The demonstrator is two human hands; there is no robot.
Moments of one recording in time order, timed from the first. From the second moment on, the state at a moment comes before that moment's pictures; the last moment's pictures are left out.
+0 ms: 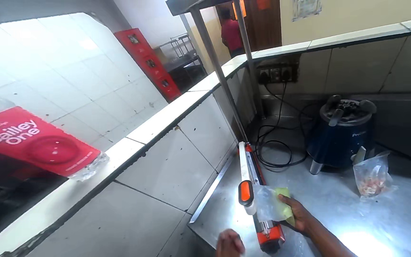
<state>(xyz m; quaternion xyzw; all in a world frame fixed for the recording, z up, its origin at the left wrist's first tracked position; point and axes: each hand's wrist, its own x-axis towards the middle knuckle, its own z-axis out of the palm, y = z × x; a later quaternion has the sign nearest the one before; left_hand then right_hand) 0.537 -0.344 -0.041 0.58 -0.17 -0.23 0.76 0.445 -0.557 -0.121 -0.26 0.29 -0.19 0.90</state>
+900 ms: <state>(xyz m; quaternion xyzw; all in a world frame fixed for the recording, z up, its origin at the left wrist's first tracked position) 0.550 -0.407 -0.105 0.57 -0.67 0.22 0.42 0.470 -0.593 -0.112 -0.34 0.31 -0.15 0.87</state>
